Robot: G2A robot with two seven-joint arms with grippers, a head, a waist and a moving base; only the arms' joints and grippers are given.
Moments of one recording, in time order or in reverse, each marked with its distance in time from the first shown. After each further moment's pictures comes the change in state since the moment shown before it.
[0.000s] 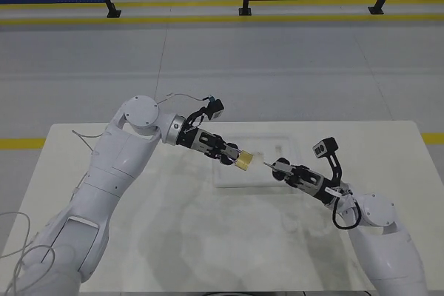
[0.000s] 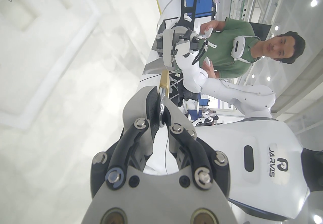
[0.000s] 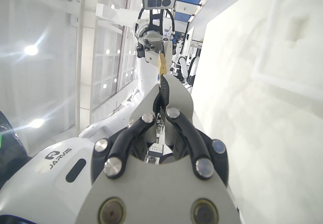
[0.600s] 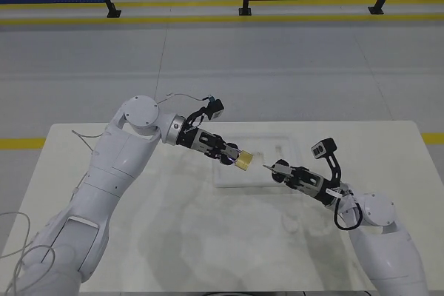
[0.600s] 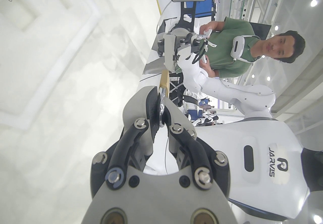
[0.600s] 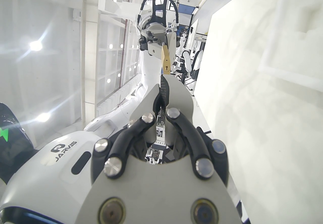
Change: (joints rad) left arm 0.000 0.000 -0.001 0.000 0.001 0.000 0.000; right arm 0.001 0.002 -0.010 -0.001 0.012 -0.002 0.004
